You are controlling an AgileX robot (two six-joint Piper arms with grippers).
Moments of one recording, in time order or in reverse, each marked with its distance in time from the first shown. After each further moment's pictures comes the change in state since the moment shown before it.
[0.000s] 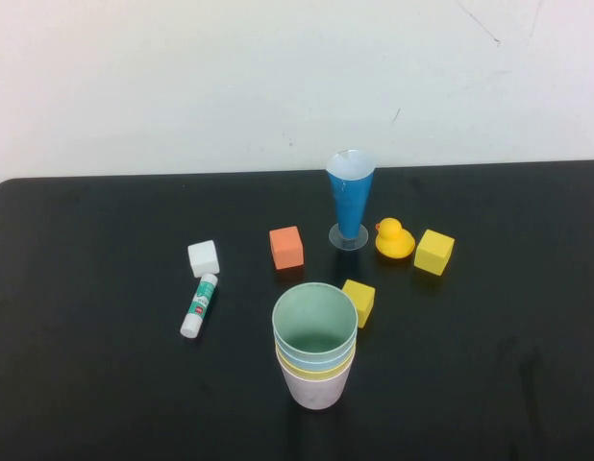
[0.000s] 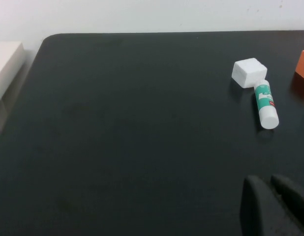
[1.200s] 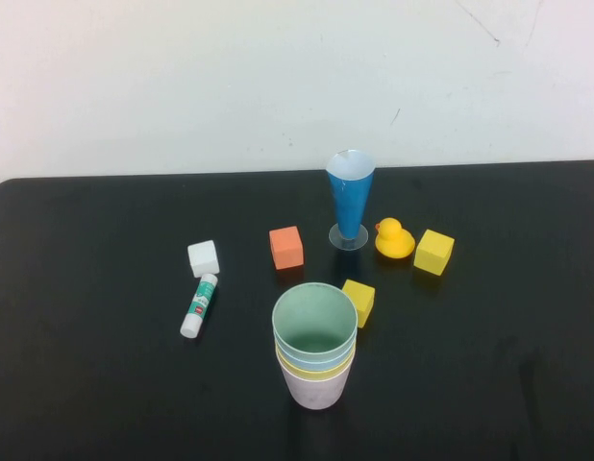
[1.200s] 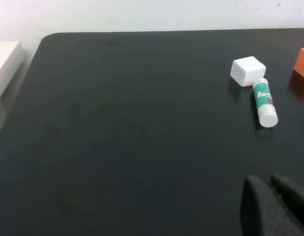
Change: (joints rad) right arm -0.579 -0.576 0.221 -0.025 -0.087 -0.033; left arm 0.000 0.000 0.000 -0.008 0.004 0.013
